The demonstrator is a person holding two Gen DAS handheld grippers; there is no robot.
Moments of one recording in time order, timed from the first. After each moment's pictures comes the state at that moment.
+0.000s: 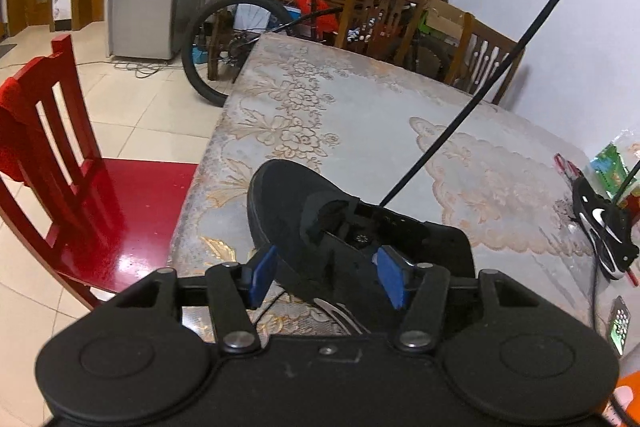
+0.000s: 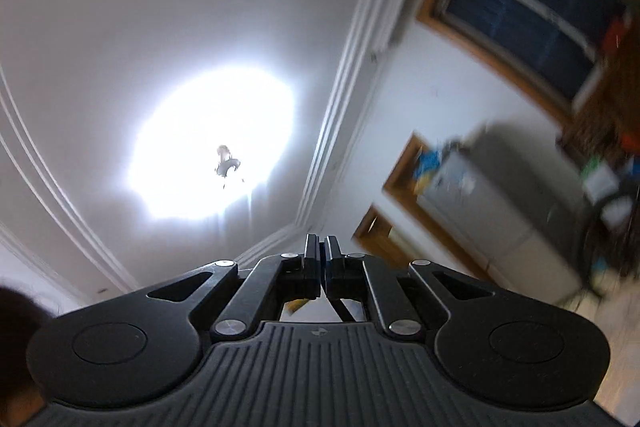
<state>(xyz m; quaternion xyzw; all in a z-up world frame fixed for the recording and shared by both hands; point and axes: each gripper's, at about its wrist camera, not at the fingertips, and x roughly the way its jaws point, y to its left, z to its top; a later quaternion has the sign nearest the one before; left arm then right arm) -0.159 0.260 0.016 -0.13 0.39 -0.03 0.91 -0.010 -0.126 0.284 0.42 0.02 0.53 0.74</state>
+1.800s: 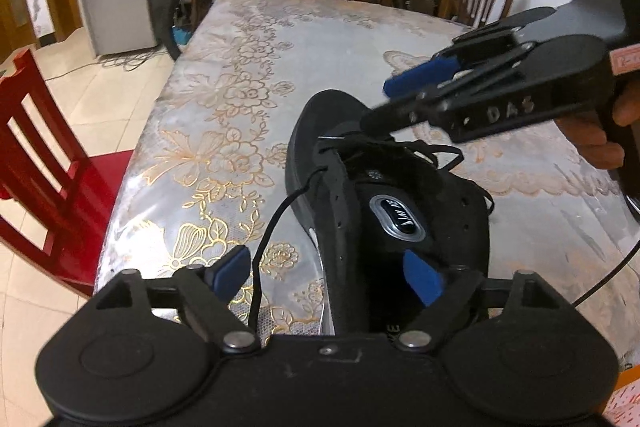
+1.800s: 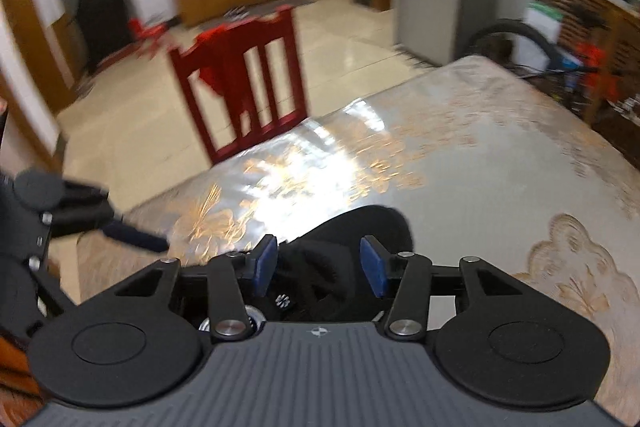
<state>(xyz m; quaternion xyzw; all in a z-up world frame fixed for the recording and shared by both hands) -0.123 0.175 -0.026 -0.05 0.45 -0.03 0.89 0.018 0.046 -0.015 -0.19 0.36 0.52 0.75</state>
